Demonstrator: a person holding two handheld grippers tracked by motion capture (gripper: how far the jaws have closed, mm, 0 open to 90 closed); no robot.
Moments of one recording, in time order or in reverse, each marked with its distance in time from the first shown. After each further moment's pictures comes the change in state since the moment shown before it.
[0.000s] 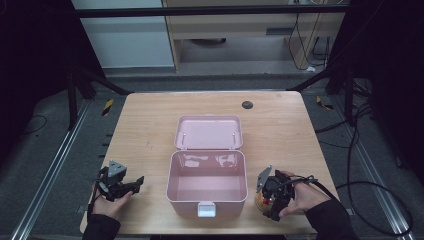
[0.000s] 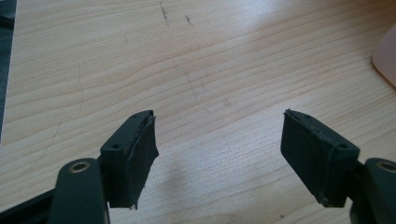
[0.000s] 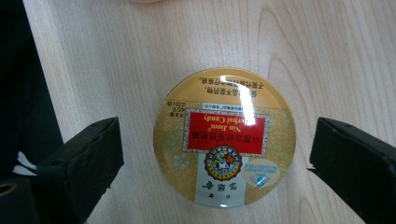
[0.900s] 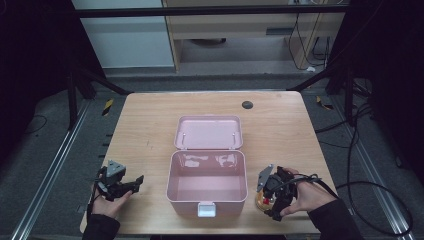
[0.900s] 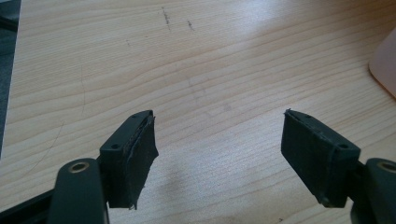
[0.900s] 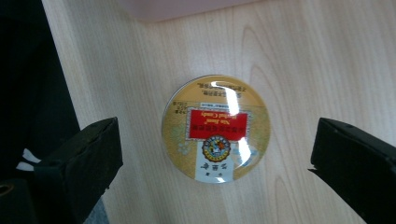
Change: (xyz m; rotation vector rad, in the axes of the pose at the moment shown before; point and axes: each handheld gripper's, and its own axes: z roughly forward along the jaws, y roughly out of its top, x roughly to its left) left arm 0.001 0.000 -0.002 -0.017 -0.004 -0.014; right arm 0.011 0.009 -0.028 0.011 -0.058 -0.013
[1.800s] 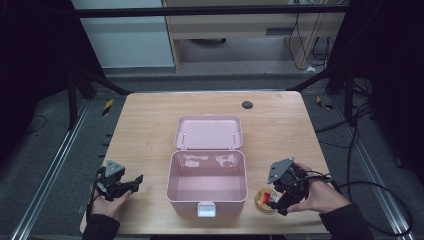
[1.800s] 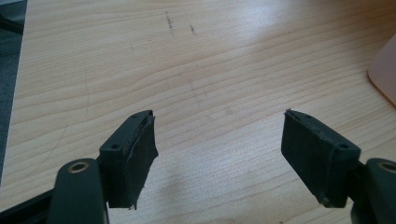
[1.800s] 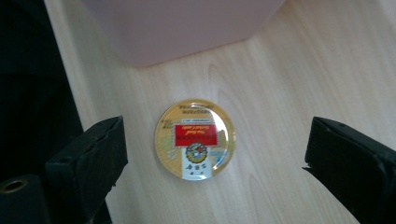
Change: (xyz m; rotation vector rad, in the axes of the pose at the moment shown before) left arm 0.001 0.000 -0.002 -0.017 0.004 -0.015; right arm -0.001 -0.013 -0.041 -0.191 -0.075 0.084
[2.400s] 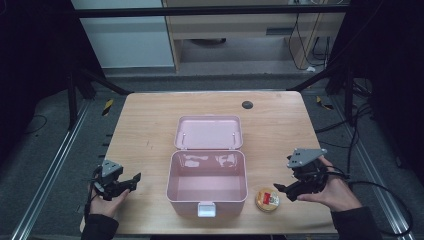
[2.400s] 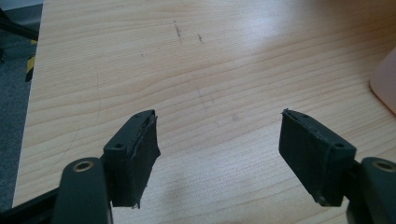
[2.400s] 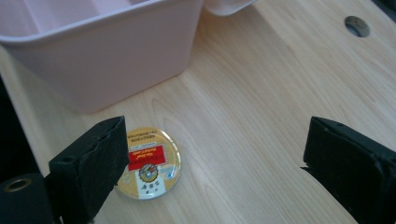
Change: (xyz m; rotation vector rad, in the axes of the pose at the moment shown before) left arm 0.003 0.001 -0.005 -0.029 0.014 -0.013; right arm -0.022 -0.024 -0.031 -0.220 -0.156 0.171
